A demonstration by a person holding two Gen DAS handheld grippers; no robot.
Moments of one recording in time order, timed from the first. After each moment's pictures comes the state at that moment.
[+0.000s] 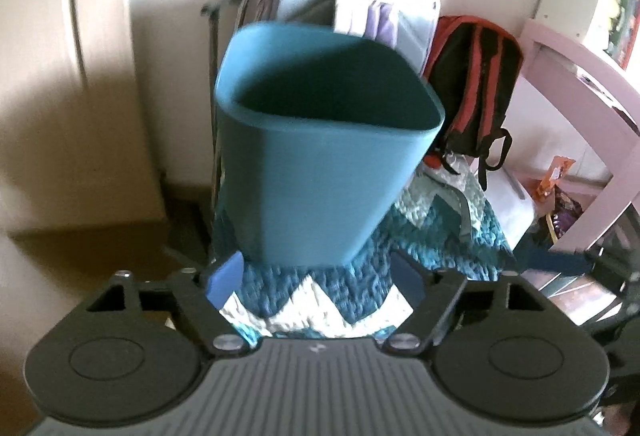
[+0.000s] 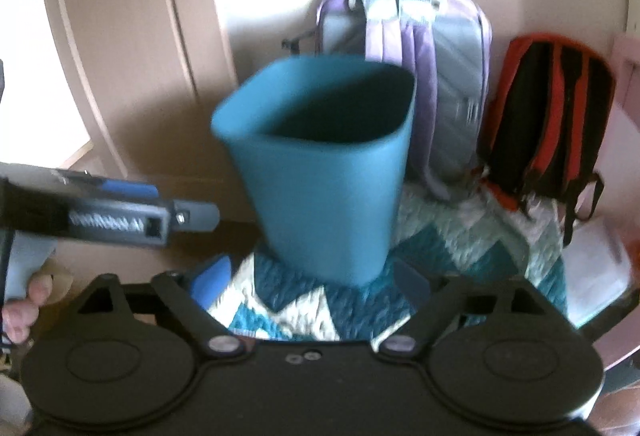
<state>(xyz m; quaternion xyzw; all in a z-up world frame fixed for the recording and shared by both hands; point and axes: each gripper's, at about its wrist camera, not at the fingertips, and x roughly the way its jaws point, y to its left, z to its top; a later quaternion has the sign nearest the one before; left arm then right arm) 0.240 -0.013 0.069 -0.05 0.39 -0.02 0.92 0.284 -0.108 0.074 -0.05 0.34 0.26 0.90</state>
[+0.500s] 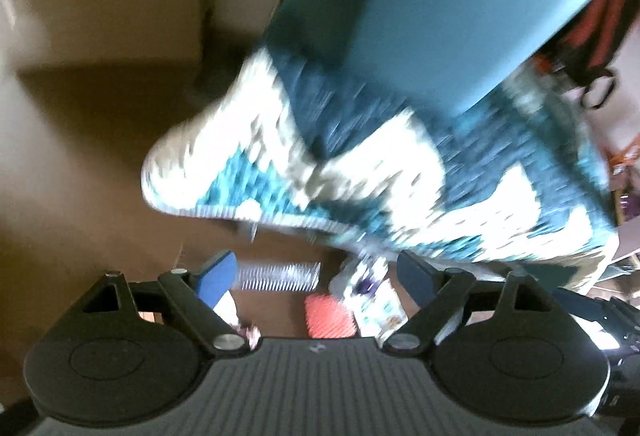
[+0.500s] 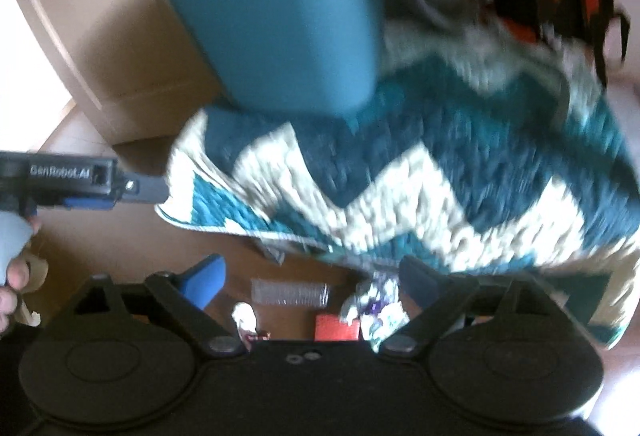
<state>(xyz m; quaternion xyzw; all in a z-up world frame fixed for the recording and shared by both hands) 0.252 0.029 -0.164 -0.14 0.51 0.07 0.84 0.299 -0.133 -0.134 -0.02 0.45 0.24 0.86</state>
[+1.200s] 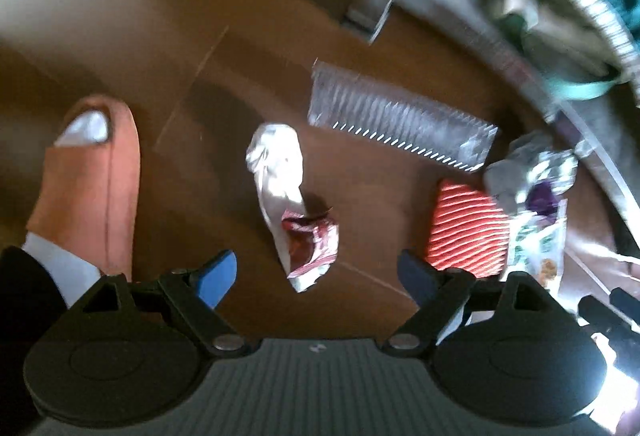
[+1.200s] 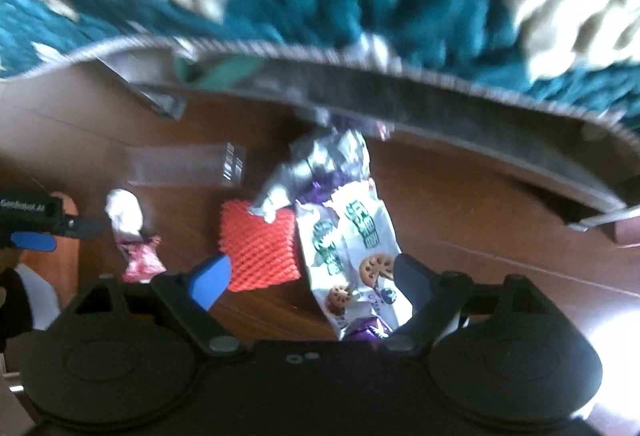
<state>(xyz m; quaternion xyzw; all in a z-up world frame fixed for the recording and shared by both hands) 0.272 0.077 -0.459 -0.20 0.69 0.19 0.67 0.374 -0.144 -0.409 -0.07 0.62 0.20 0.75</state>
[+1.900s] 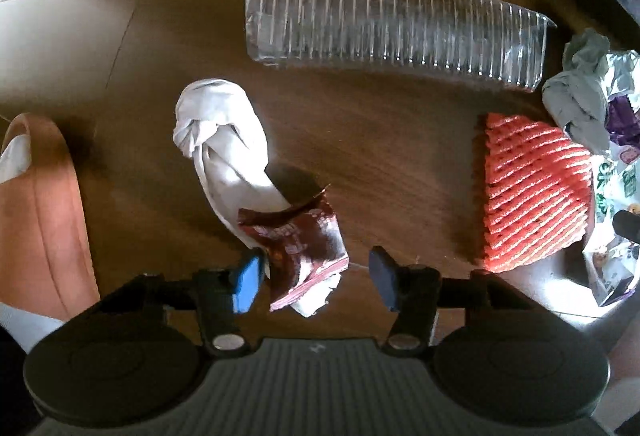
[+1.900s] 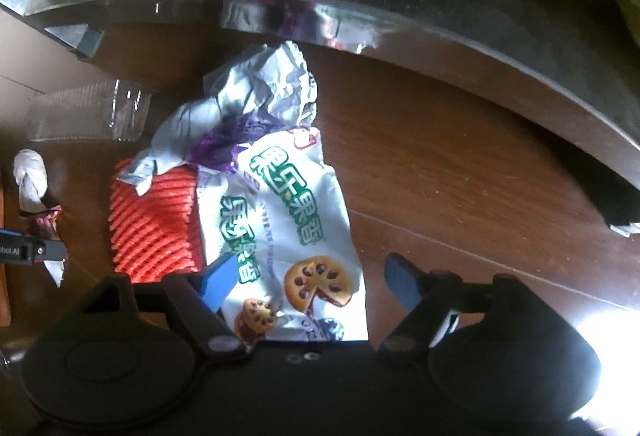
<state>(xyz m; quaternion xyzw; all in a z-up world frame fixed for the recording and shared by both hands) 0.281 0.041 -0.549 -0.10 0.74 0.15 0.65 0.407 -0.166 -0.519 -0.11 0.66 0.20 0.71</state>
